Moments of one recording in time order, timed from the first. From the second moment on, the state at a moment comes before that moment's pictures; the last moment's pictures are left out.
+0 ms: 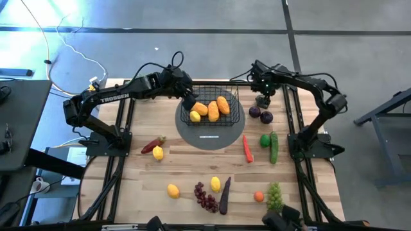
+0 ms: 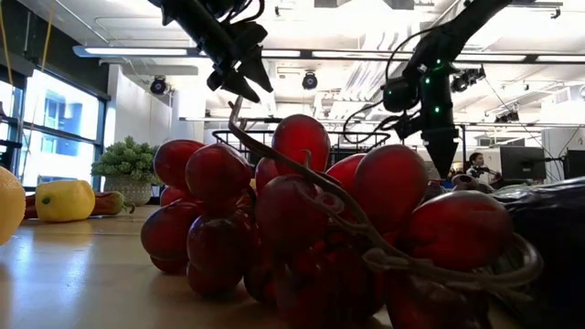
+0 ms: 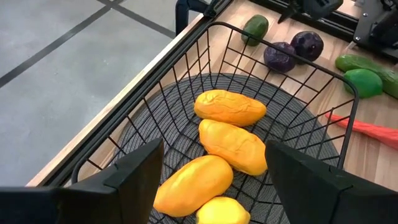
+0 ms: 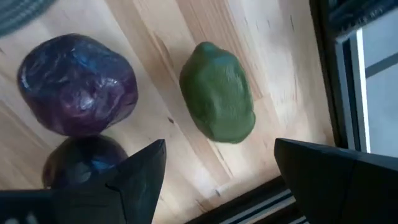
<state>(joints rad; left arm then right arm) 0.57 1.45 1.20 -0.44 -0.04 -0.11 -0.86 1.65 1.16 -1.02 0.18 -0.45</state>
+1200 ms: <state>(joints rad) 0.57 1.45 1.20 -0.44 -0.07 -0.13 -0.93 1.83 1.16 -0.95 0.17 -0.49</state>
